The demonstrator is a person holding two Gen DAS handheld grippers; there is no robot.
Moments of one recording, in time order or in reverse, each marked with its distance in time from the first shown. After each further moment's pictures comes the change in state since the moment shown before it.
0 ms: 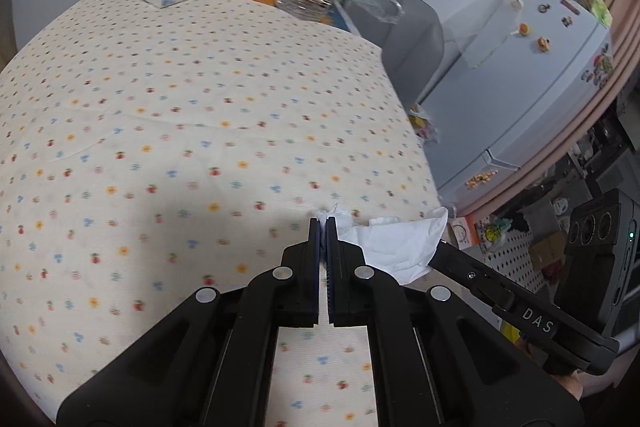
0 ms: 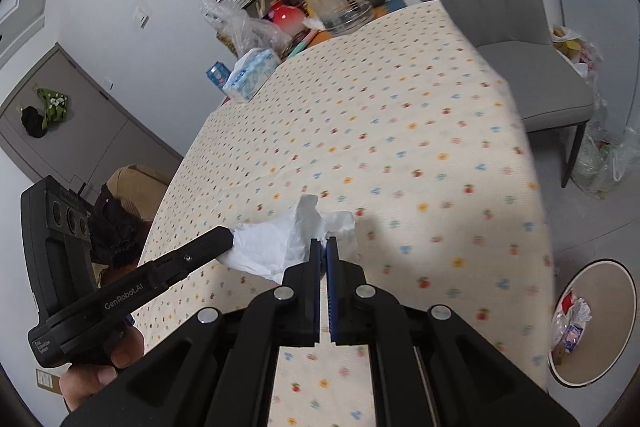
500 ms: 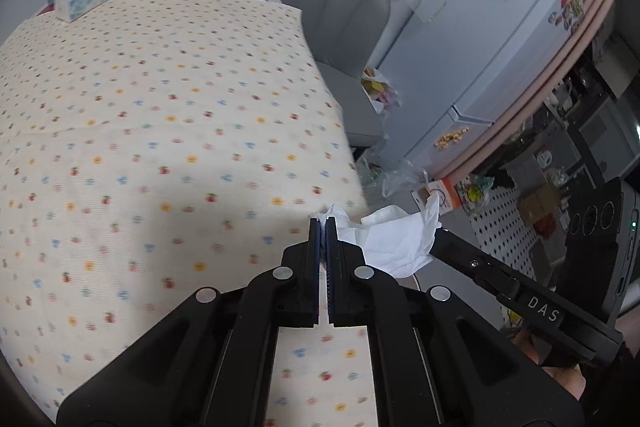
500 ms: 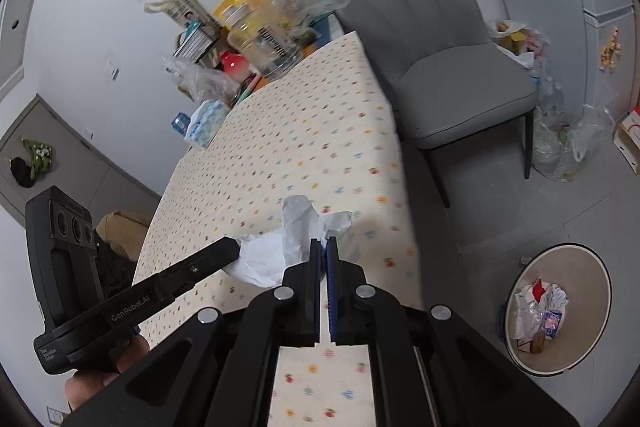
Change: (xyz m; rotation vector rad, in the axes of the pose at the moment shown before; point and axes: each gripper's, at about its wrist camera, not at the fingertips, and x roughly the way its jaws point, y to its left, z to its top) left arm 0.050 -0.107 -0.019 0.145 0.083 -0.065; right arm -0.074 -0.099 -0.001 0.132 -0.106 -0.054
